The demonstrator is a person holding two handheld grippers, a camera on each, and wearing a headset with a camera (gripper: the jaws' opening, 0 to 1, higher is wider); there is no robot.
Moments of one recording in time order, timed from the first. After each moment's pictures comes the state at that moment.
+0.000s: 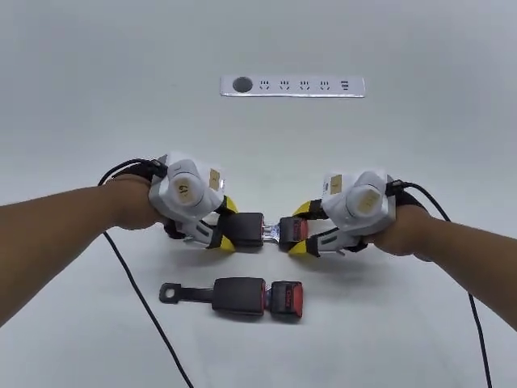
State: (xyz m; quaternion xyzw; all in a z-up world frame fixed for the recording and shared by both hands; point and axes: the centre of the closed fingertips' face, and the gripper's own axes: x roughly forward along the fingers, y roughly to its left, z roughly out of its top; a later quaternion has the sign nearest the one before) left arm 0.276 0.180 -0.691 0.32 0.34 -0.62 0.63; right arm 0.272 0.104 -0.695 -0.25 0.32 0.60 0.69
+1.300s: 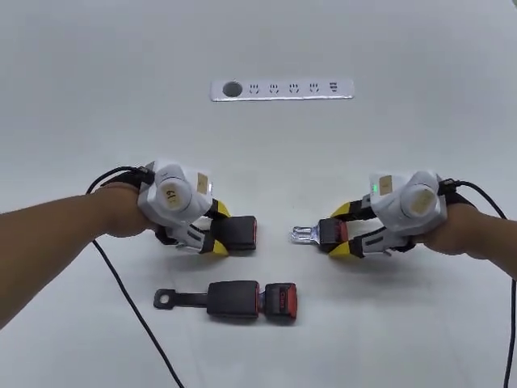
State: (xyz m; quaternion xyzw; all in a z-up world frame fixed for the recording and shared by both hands) left arm 0.278 0.180 -0.691 0.31 0.34 -0.62 0.63; right arm 0.273 0.024 -0.693 -0.26 0.33 0.59 0.69
